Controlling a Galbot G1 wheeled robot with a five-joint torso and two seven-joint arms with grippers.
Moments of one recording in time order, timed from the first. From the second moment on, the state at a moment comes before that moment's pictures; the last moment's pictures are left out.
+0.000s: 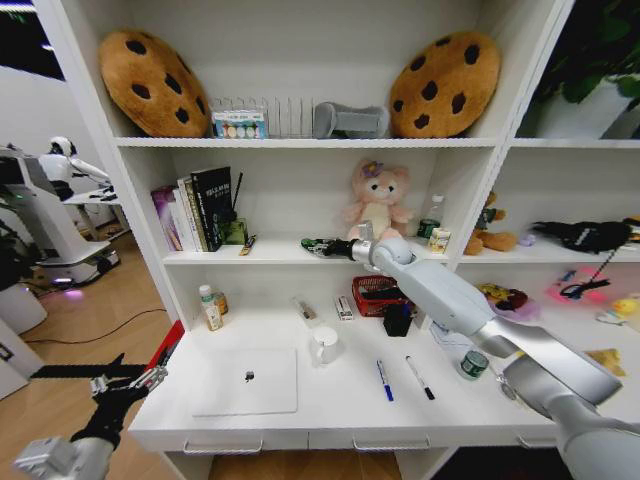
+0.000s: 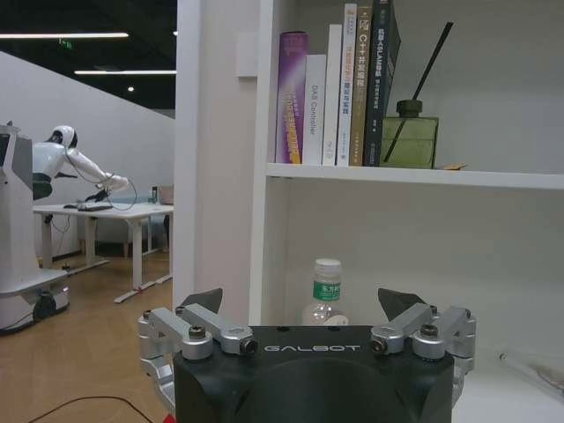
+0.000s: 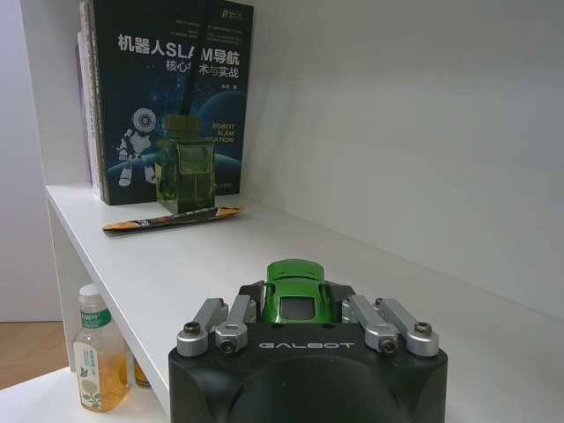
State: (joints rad) left arm 1.93 -1.25 -1.00 -2.34 -0.60 0.07 -0.05; right arm 0.05 1.04 -0.46 1.19 0.97 -0.35 -0.42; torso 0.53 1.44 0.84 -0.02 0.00
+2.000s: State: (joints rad) left arm 1.93 -1.26 -1.00 -2.38 -0.59 0.08 -0.08; right arm -1.45 0.89 0.45 2.17 0.82 -0.38 0.35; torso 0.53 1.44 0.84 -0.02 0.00
